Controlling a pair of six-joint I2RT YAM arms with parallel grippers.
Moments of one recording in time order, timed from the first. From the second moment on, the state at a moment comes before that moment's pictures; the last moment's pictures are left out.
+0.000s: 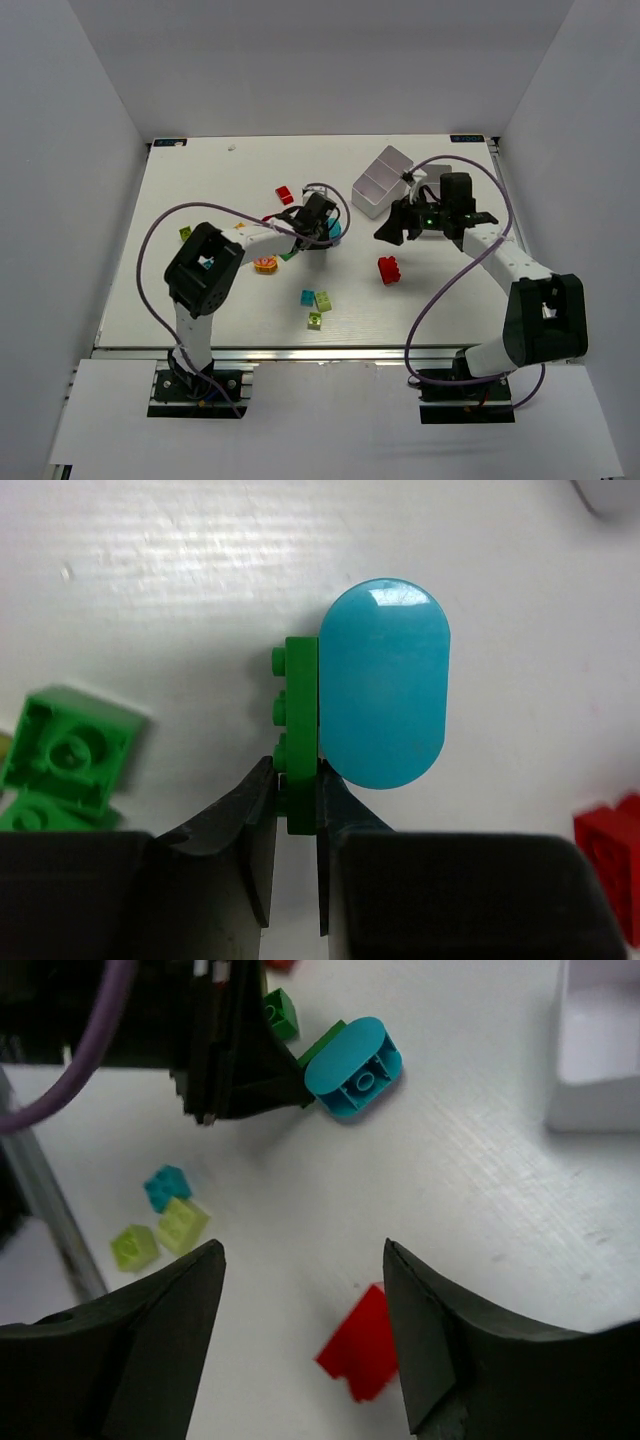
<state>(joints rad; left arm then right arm) -0.70 1.98 1.29 -0.21 -0.24 -0.61 0.19 1.44 0.95 -0.20 -0.82 -0.15</state>
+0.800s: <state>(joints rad) -0.74 1.63 0.92 0.15 -0.01 -0.60 0.40 1.63 1.06 -0.13 -0.65 0.53</state>
